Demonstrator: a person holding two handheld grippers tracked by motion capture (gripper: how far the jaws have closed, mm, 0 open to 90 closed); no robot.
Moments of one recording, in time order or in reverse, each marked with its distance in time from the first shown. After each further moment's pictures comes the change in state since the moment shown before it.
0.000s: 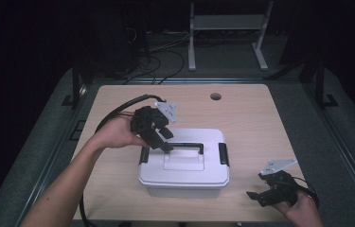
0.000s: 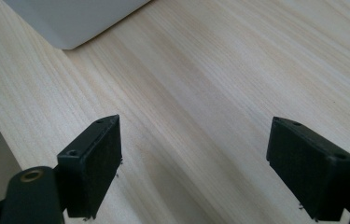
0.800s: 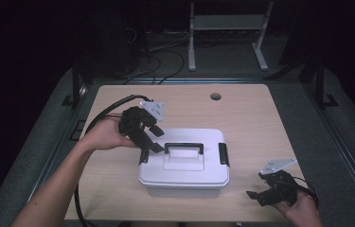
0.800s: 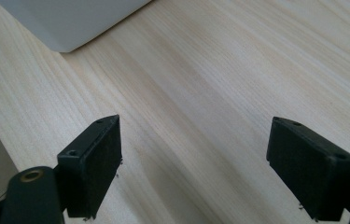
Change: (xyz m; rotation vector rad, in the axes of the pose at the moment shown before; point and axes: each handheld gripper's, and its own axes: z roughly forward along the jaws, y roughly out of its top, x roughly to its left) left arm -0.001 -0.025 -0.012 -0.026 0.021 -0.038; right arm 0.000 0.001 0.000 -0.002 -0.007 0.007
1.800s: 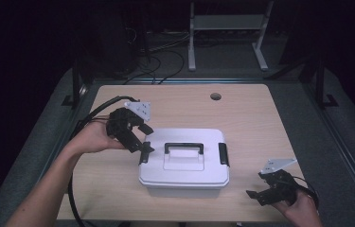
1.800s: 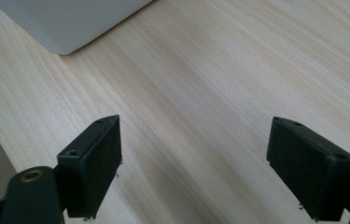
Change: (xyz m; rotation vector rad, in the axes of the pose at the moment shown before) left arm -0.001 -0.027 -0.013 -0.030 0.031 -0.045; right arm 0.000 0.001 0.000 0.000 -0.003 0.006
